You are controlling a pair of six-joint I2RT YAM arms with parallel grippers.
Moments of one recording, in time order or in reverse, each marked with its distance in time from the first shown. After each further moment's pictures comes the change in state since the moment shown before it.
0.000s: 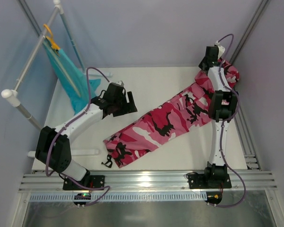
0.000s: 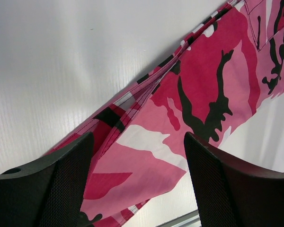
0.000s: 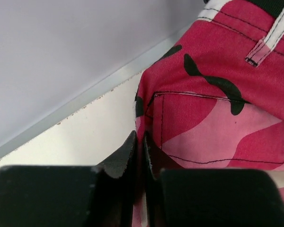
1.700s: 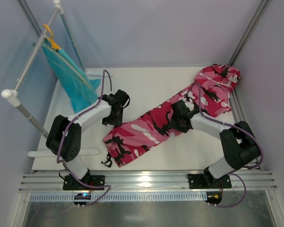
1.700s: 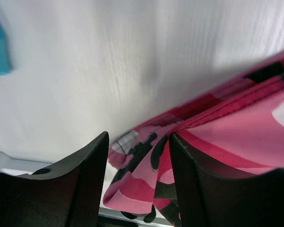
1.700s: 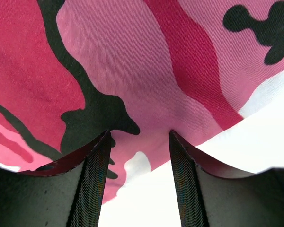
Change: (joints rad) left arm -0.016 0.158 0.031 -0.401 -0.331 0.207; right arm 0.547 -0.962 -1.490 -0.013 -0.019 0.356
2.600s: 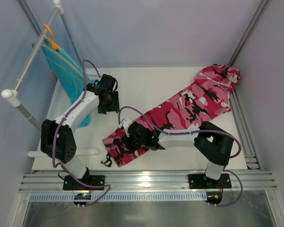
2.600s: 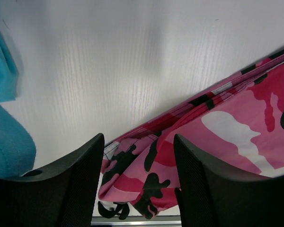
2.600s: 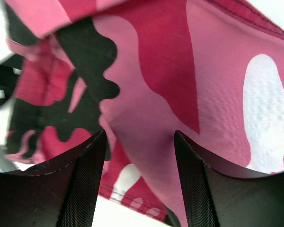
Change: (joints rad) left arm 0.157 -0.029 0.206 -0.032 0.168 0.002; right arm 0.628 0.213 0.146 0.435 -0.171 -0.621
